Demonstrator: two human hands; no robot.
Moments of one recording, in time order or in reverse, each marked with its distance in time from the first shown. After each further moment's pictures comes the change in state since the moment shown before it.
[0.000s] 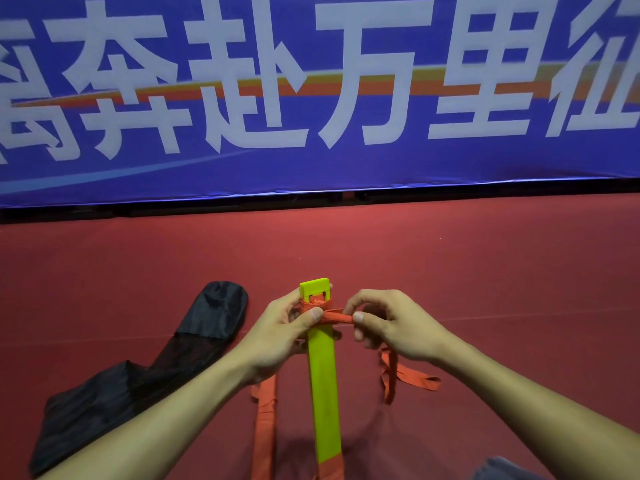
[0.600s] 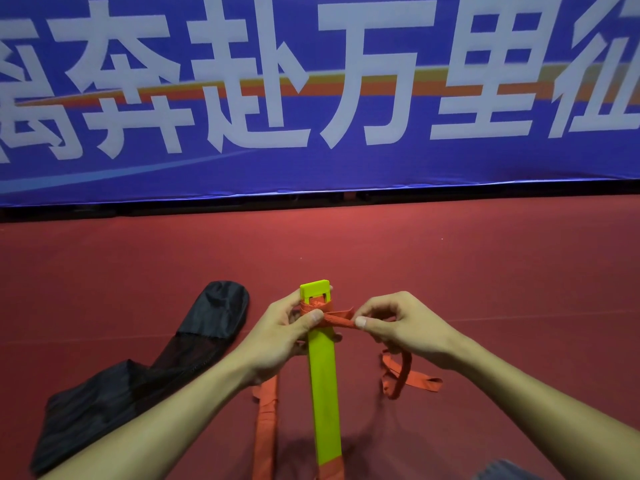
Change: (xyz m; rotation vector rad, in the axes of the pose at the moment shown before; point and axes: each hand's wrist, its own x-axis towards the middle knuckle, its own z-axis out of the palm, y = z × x) left_hand -0.001 -0.001 -0.002 0.008 0.009 -0.015; right_hand -0.002 0.008 -0.005 0.122 0.000 0.104
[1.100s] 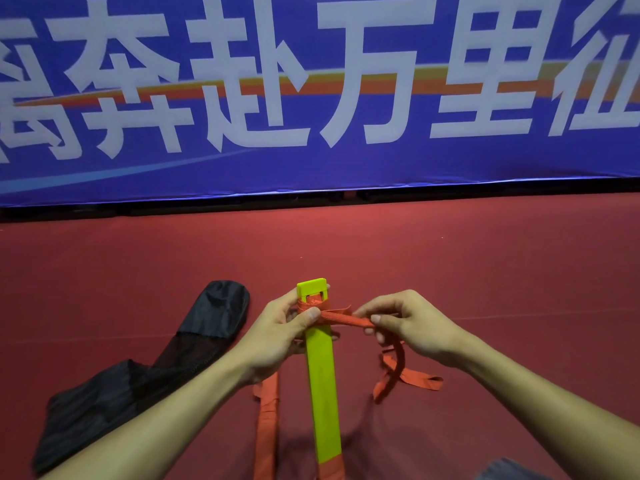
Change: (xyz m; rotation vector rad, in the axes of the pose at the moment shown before) left_hand 0.000 0.000 -0.004 -0.026 0.002 0.007; right_hand 0.002 0.006 -0.001 0.070 0.016 0.028
